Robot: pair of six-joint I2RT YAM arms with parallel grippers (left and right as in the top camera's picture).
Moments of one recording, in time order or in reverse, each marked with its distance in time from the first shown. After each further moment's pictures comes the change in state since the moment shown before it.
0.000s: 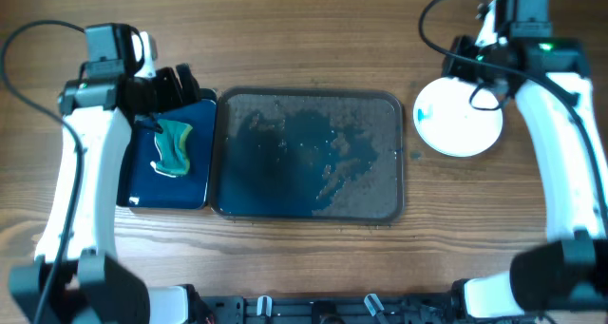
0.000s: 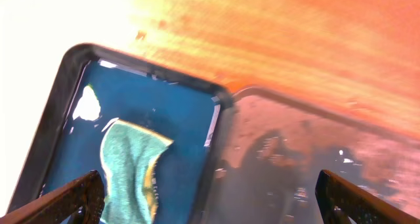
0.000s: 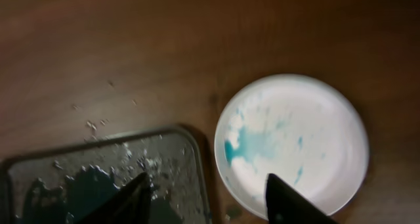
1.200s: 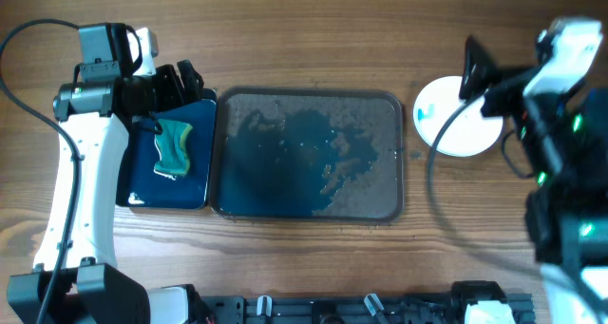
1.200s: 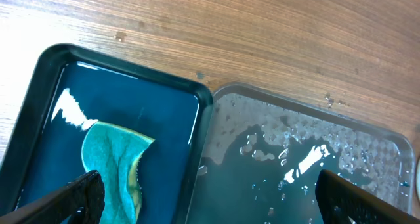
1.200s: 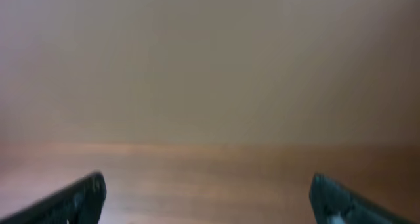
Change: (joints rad) left arm 0.000 -0.015 0.002 -0.005 0.058 0.000; right arm 0.012 -0.722 -0.546 0.695 -0.077 -0.285
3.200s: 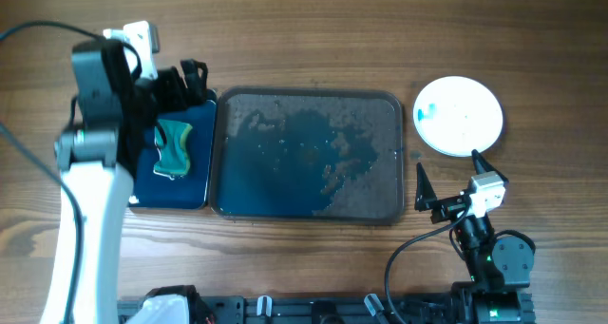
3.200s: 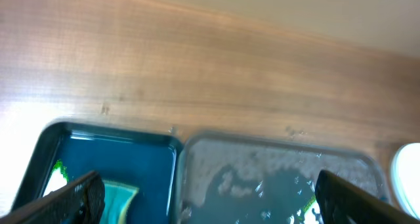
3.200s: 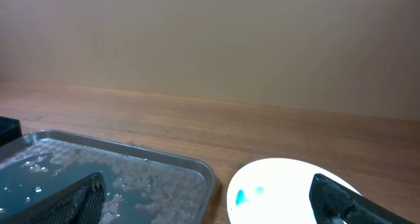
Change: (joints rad) left arm -0.046 -0.254 -0.183 0.286 0.023 0.050; right arm 0.004 -0.869 -1.049 0.290 -0.082 -0.019
